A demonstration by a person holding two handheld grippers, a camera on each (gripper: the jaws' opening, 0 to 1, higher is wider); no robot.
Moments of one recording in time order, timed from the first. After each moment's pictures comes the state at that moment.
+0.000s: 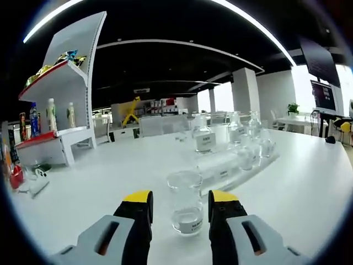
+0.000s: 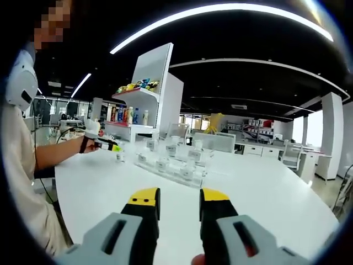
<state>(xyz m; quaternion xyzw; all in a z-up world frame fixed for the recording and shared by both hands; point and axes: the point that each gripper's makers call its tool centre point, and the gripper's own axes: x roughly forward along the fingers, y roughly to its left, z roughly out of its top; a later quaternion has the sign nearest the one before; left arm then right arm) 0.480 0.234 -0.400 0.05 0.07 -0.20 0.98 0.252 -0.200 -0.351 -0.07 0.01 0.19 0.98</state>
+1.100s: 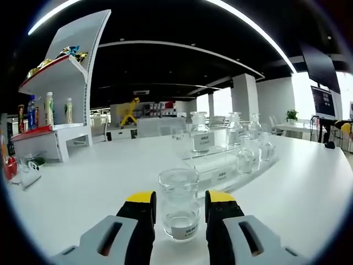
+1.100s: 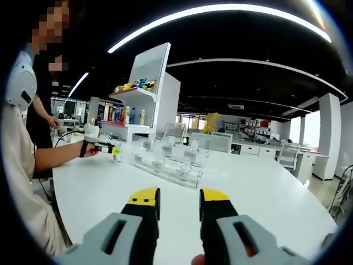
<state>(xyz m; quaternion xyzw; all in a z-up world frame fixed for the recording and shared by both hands) 0.483 0.222 -0.409 0.03 0.06 -0.21 0.98 0.255 -0.208 -0.346 -0.07 0.02 0.18 0.98</state>
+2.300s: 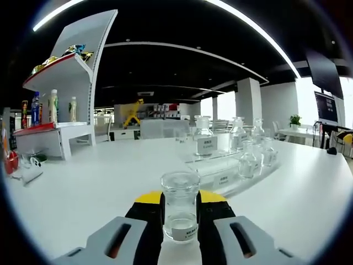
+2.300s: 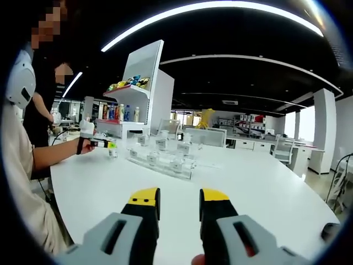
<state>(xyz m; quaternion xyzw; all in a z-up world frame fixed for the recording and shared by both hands) 0.483 0.221 -0.404 0.01 0.05 -0.19 0.98 0.244 -0.229 -0.359 -0.06 0.03 0.15 0.99</state>
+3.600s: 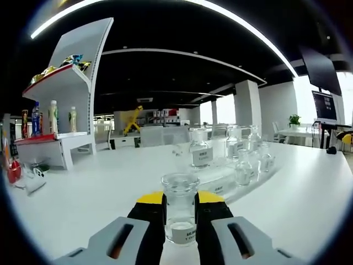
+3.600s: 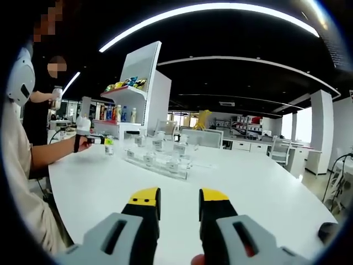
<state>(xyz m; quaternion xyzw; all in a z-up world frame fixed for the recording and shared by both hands) 0.482 0.222 -0.382 0.02 0.03 -0.19 0.98 0.240 -0.234 -0.359 -0.06 0.02 0.14 0.99</state>
